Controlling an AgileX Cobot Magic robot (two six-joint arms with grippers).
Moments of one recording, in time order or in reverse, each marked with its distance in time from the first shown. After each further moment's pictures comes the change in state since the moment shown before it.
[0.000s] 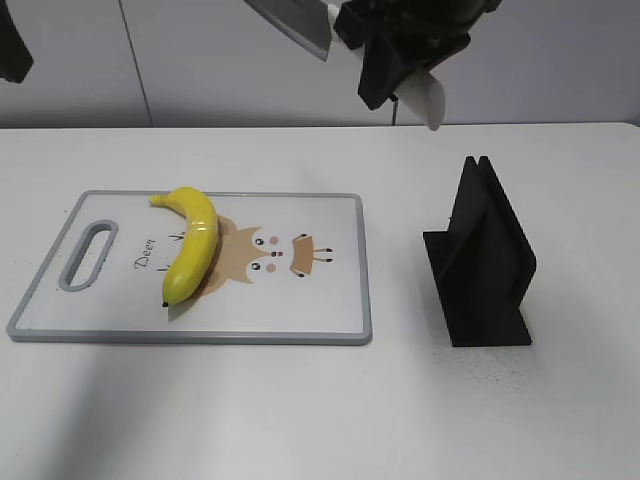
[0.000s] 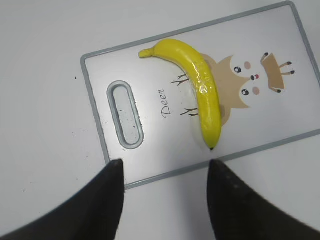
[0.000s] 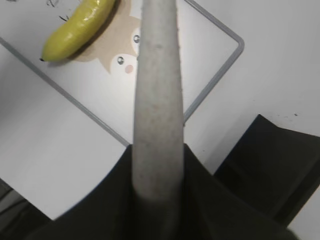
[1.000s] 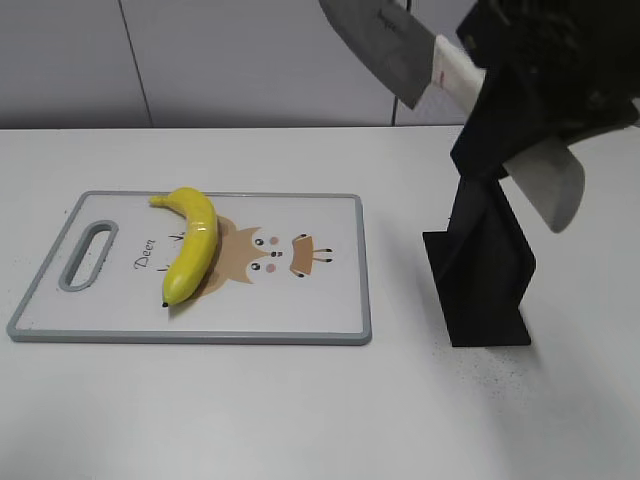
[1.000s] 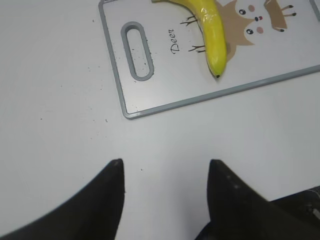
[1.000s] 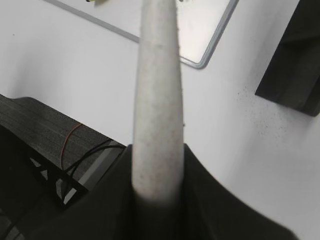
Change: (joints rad) left arm 0.000 -0.586 0.479 0.050 -0.012 -0.020; right arm 0.000 -0.457 0.459 0.131 -0.003 0.264
